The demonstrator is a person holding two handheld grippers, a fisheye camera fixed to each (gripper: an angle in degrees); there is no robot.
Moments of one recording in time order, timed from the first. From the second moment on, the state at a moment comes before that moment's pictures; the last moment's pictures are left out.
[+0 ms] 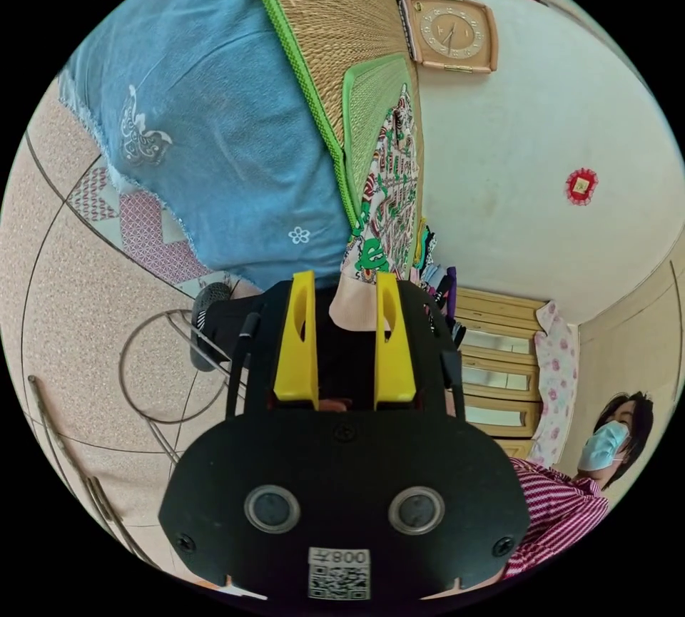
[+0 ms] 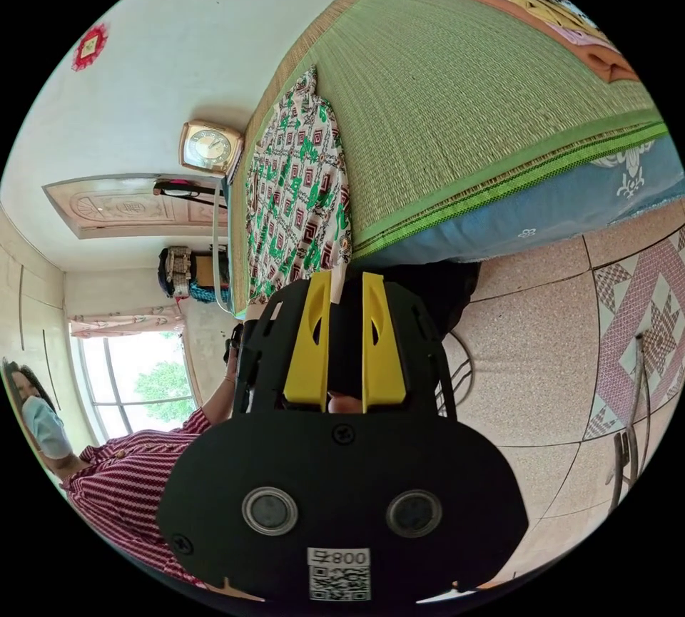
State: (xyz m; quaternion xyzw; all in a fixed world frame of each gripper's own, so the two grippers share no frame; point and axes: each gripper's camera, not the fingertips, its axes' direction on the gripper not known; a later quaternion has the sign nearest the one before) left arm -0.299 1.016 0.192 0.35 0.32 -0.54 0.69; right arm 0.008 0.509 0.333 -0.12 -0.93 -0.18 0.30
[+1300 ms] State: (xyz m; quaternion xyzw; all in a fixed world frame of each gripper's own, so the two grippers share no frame) left arm -0.417 0.991 0.284 0.31 0.33 -0.51 0.73; right arm -0.072 0.537 0.265 -0.19 -0.93 -0.24 0.21
